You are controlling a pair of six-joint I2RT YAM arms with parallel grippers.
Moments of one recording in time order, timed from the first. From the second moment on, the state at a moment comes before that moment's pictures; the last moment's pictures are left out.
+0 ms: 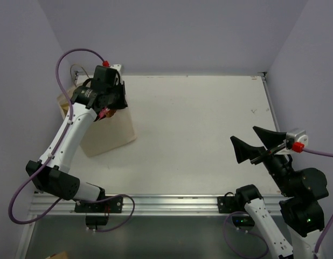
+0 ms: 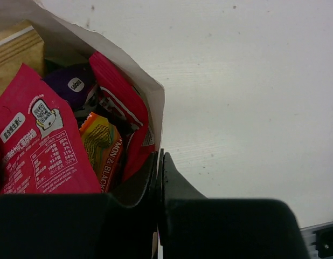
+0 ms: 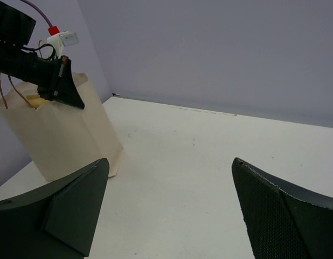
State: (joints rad) left arm -0.30 1.43 1.58 -0.96 -0.02 -0.31; right arm 0.29 0.27 0.99 -0.54 -0.17 0.22
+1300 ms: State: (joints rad) left arm 0.17 1.39 1.62 -0.68 -0.02 0.24; right arm 0.37 0.31 0.95 -0.55 -0.28 0.20
